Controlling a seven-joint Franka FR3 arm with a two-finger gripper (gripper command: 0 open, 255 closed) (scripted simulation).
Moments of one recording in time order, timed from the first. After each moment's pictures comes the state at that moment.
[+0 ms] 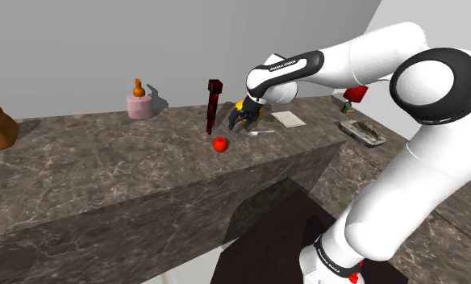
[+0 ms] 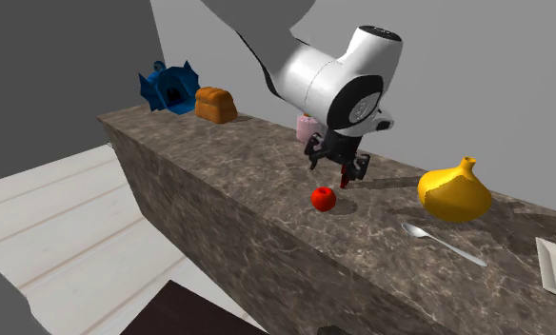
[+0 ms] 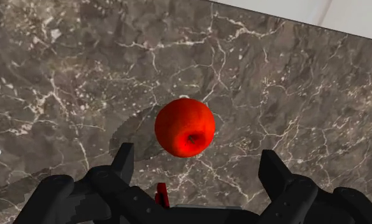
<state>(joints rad) 0.06 0.01 -0.23 -2.25 0.32 2.41 -0.28</state>
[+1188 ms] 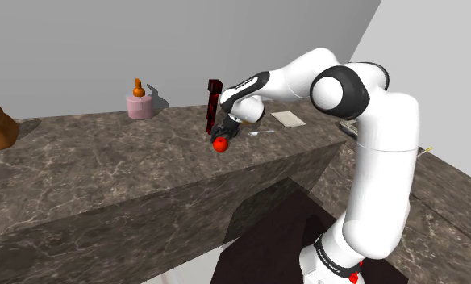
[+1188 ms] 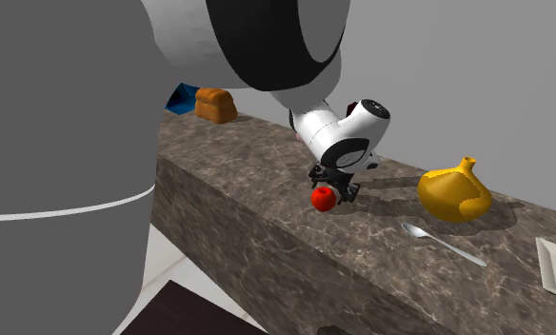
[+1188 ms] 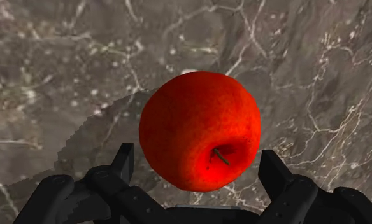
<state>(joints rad) 0.01 0.47 -0.14 -1.97 0.64 2.53 -0.49</state>
